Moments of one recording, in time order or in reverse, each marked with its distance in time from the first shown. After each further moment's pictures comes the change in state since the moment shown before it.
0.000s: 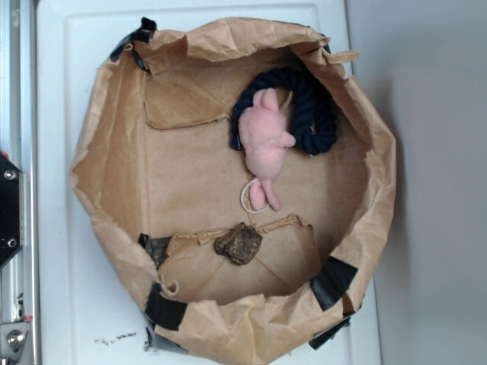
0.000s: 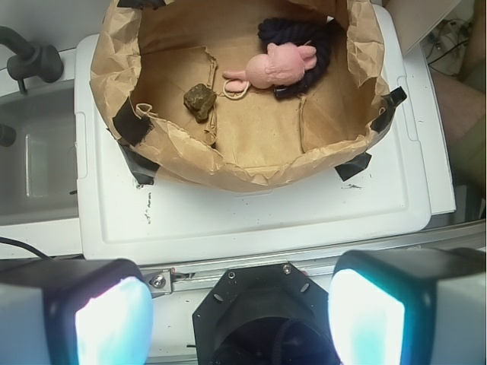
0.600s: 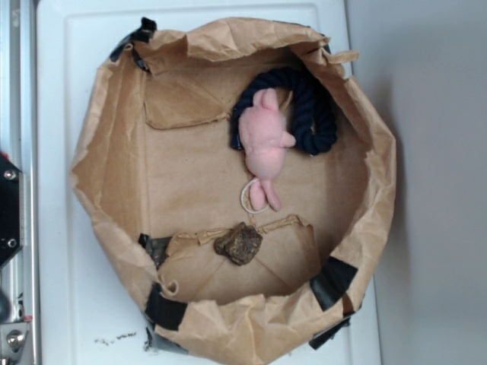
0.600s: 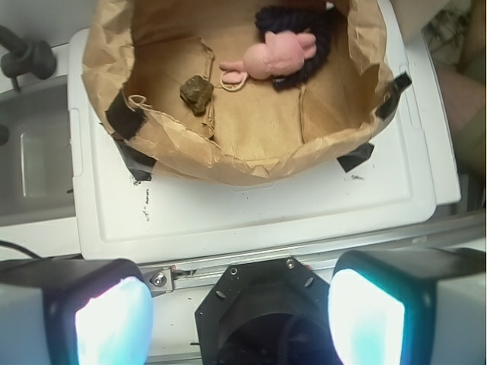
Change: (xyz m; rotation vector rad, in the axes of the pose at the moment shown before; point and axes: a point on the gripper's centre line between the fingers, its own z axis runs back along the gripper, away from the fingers) arm -0.002 -0.002 -0.010 -0.006 0.023 0.042
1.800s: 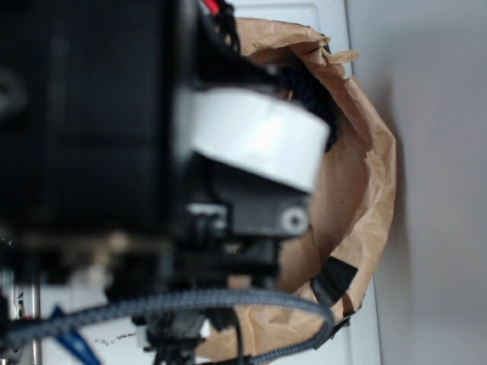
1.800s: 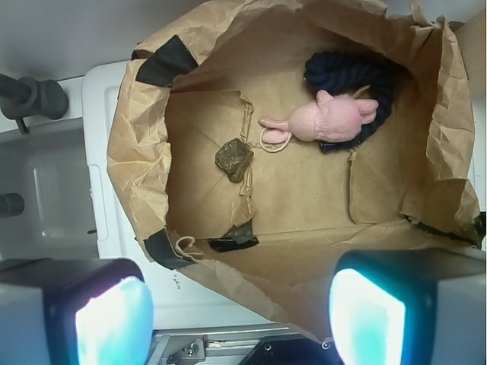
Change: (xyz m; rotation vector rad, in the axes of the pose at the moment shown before) arm 0.099 -0.032 -0.025 -0.022 0.109 -0.047
